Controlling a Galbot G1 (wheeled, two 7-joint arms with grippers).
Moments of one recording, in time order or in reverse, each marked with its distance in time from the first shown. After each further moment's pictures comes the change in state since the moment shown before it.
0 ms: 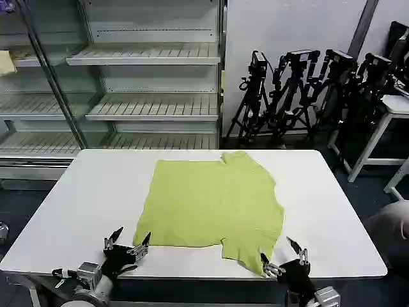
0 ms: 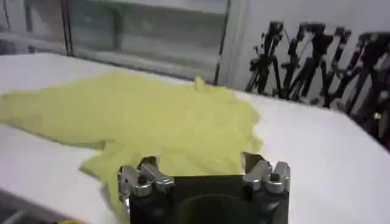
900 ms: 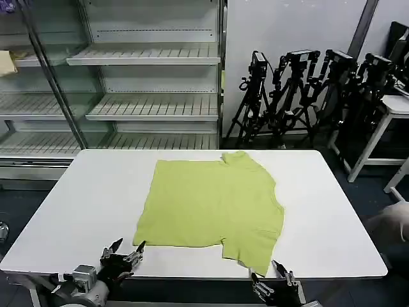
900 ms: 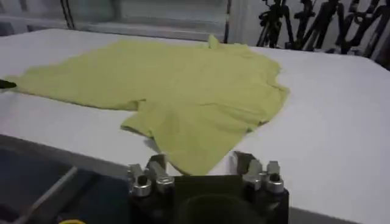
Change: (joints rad) left arm 0.010 -0.008 -0.007 -0.002 -0.050 0.060 0.006; right arm 0.007 0.021 -0.083 0.005 0.007 -0.050 0.033
